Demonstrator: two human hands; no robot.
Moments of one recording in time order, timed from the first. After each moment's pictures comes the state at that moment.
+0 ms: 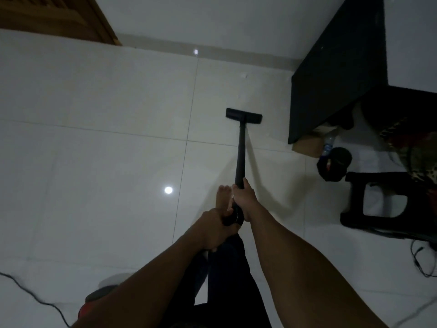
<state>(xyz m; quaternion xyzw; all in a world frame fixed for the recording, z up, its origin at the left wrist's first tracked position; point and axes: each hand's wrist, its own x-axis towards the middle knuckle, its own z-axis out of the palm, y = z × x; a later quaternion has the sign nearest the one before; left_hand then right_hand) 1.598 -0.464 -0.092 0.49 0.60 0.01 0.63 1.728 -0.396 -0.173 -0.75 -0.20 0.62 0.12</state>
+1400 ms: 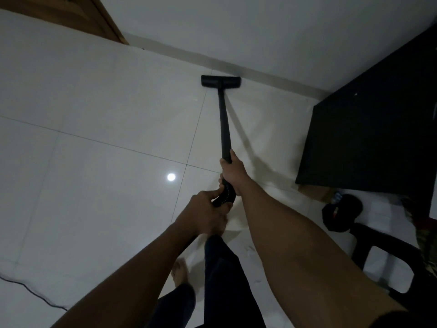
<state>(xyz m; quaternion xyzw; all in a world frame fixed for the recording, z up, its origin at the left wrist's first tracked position) 1.587 -0.160 -0.123 0.40 0.69 0.10 0.60 1.685 -0.055 -0.207 -0.69 -0.27 0.67 0.05</state>
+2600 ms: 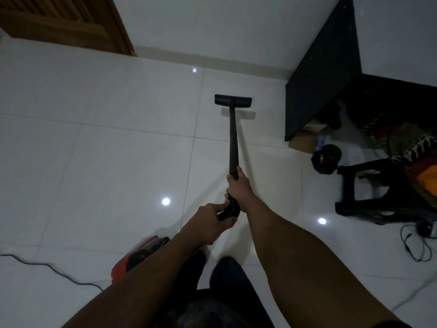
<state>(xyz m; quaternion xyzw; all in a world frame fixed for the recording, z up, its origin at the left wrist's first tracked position) 1.542 -0.595 -0.037 0.51 0.61 0.08 0.60 1.667 -0.507 -0.111 -0.72 -0.25 0.62 0.18</state>
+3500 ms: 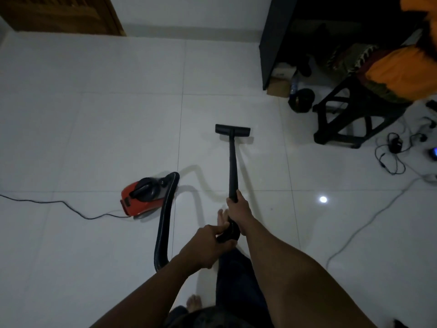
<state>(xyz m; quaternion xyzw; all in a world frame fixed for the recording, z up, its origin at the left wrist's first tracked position) 1.613 -1.111 -0.030 0.54 0.58 0.03 0.61 1.746 -1.044 -0.098 -0.76 -0.24 0.59 0.15</state>
